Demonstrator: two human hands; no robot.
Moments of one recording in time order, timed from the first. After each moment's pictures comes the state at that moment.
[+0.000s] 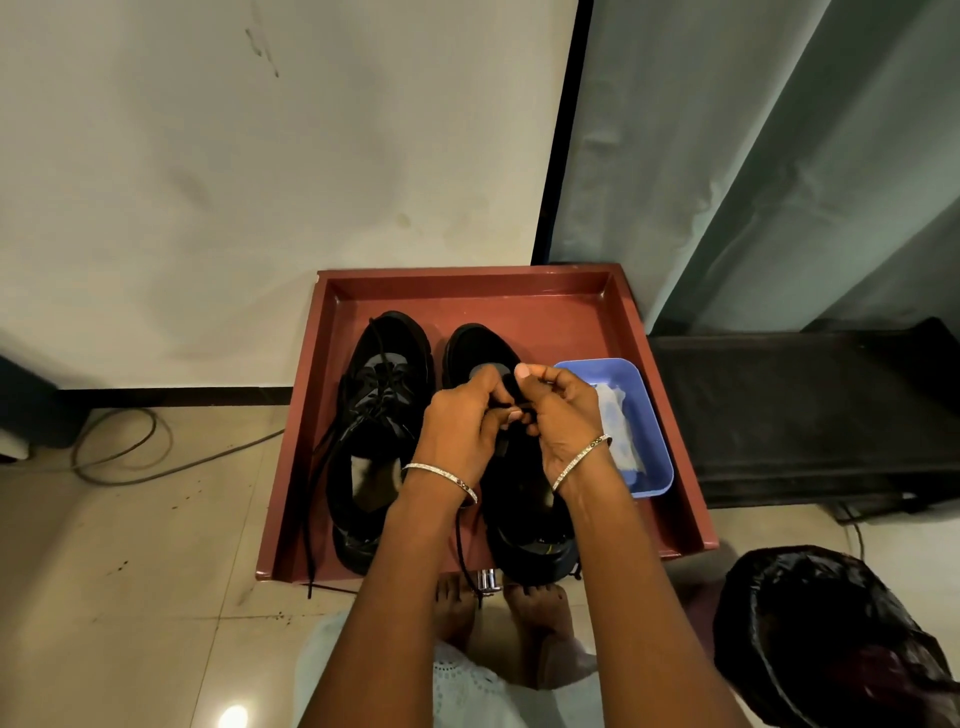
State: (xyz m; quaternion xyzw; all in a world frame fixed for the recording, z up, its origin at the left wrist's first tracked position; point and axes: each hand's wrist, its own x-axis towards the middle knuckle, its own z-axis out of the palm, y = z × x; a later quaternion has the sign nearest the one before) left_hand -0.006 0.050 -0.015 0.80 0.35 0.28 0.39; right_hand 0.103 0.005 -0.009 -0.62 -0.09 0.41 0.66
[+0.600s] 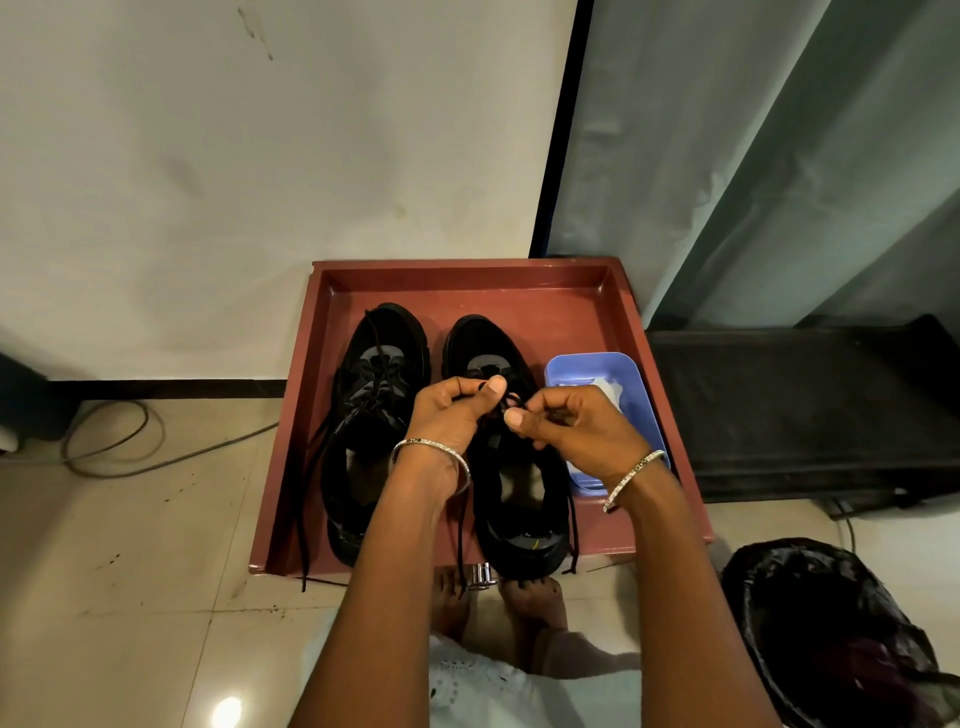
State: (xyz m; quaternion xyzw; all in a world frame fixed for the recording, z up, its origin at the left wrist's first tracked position) left_hand -0.002 0.048 -0.004 0.42 0.46 0.29 0.73; right_hand 0.133 -0.037 0.000 -0.67 -0.41 0.44 0.43
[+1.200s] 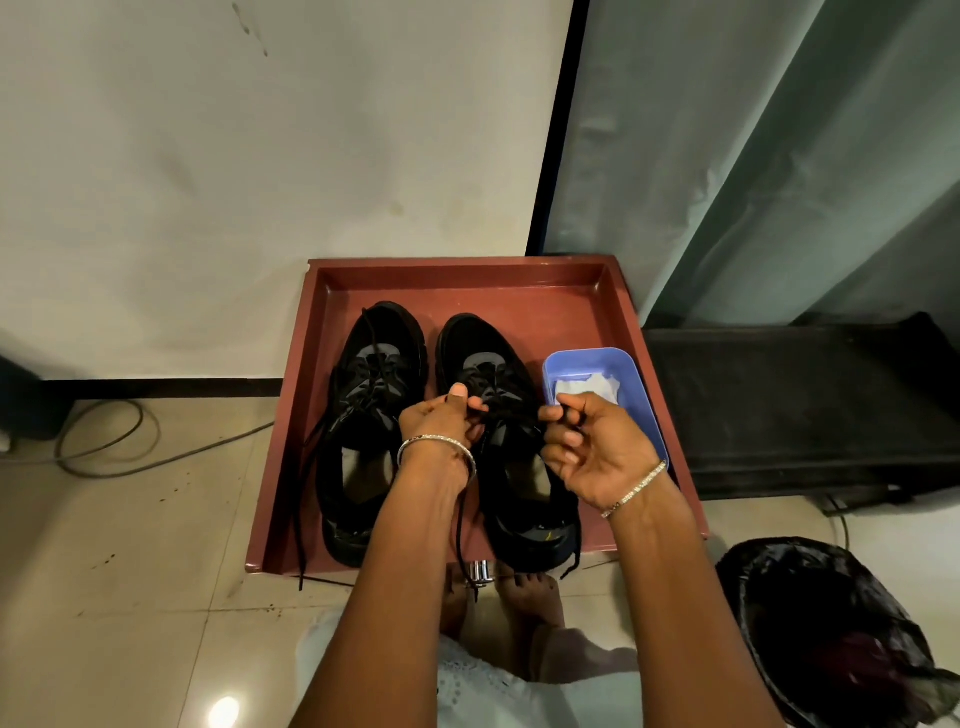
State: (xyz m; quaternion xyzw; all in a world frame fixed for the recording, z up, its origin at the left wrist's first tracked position) left_hand 0.012 0.049 -0.023 0.26 0.58 0.34 0.70; right_hand 0.128 -0.038 0.004 -0.47 0.08 0.62 0.63
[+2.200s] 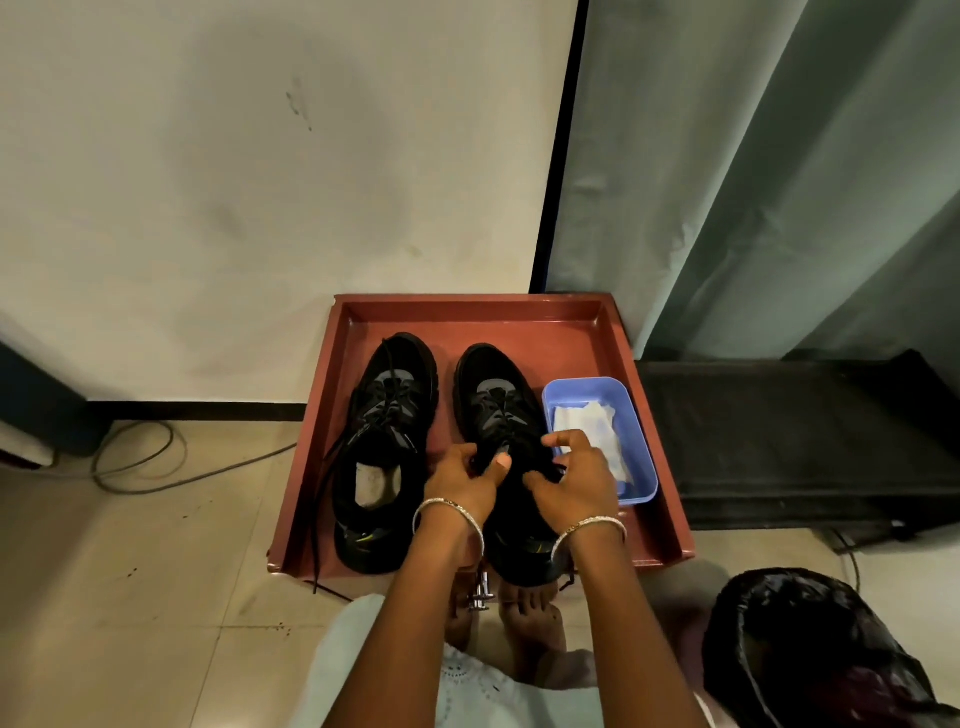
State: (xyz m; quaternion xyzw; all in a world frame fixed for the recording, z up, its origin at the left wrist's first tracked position) left_hand -0.014 0.004 -0.032 0.52 0.59 0.17 0.59; right_hand 0.097 -0.062 -0.010 -0.85 -0.28 0.26 0.37
